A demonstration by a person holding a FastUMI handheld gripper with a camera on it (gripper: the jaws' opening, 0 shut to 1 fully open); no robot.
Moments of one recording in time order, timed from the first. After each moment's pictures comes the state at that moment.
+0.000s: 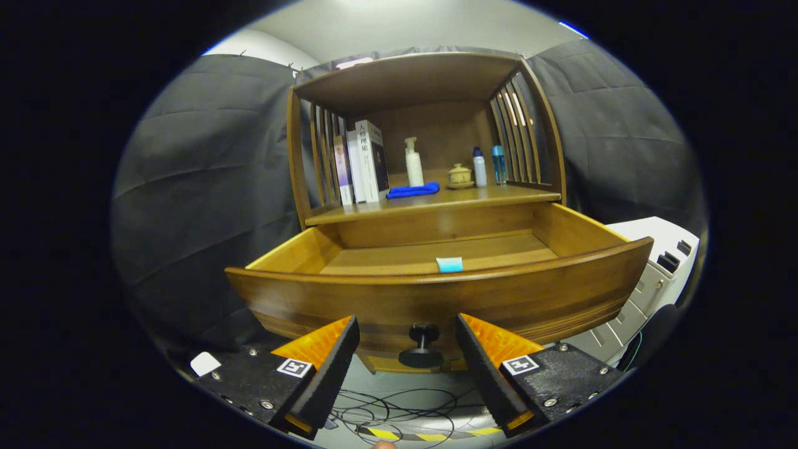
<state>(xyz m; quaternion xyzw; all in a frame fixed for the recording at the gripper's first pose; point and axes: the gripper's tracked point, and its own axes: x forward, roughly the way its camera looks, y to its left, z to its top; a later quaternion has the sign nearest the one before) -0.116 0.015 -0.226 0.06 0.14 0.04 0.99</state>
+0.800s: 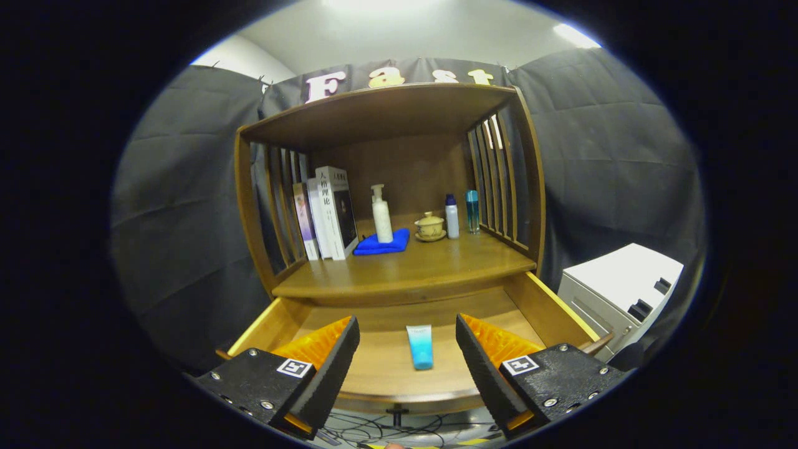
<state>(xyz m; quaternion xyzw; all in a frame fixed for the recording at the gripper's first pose) -0.025 -0.031 -0.115 0.06 0.13 -0.04 0.99</state>
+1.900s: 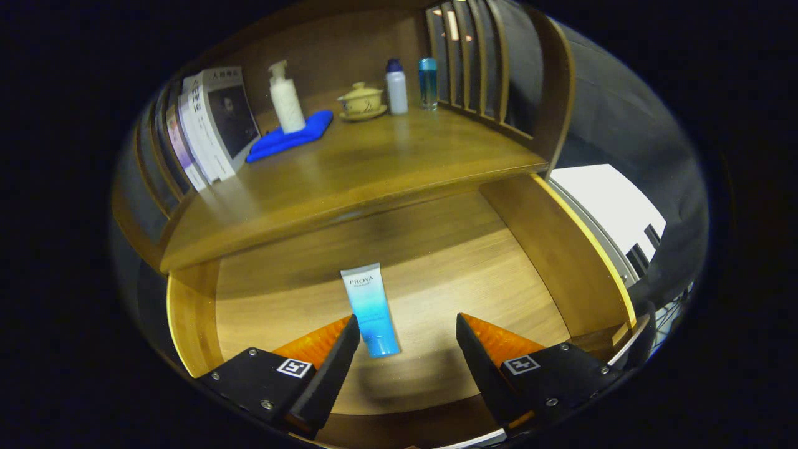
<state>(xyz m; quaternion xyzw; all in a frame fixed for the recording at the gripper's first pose) 0.039 -0.073 -0.273 0.06 0.46 -0.16 0.87</state>
